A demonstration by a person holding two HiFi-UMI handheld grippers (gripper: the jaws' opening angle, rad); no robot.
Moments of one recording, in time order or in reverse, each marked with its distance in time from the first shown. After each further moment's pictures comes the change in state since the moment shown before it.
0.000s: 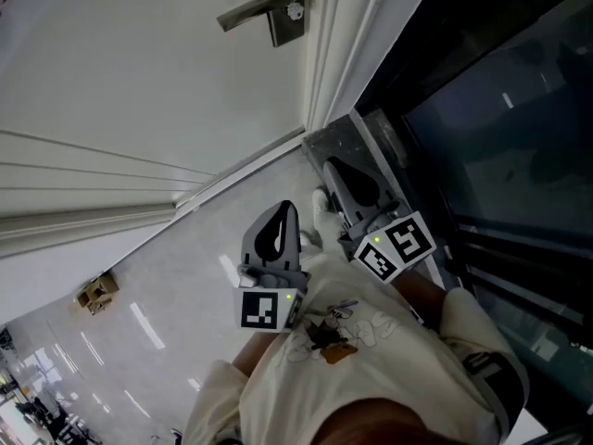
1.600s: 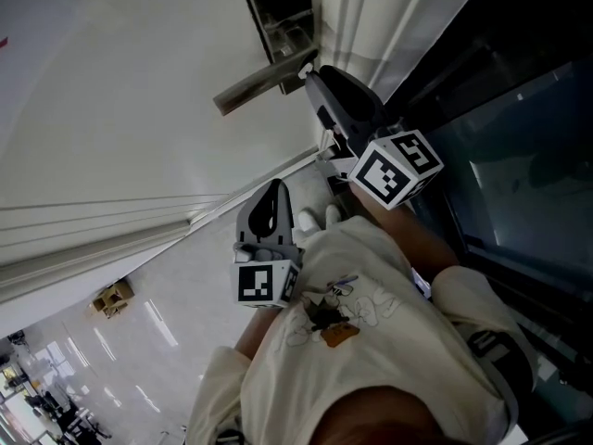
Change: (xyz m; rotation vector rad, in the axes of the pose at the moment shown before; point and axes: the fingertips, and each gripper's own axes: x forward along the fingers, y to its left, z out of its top) left arm 0.127 0.077 0.027 0.057 0.006 0.081; right arm 0.172 -0.100 0.130 0.182 -0.219 0.088
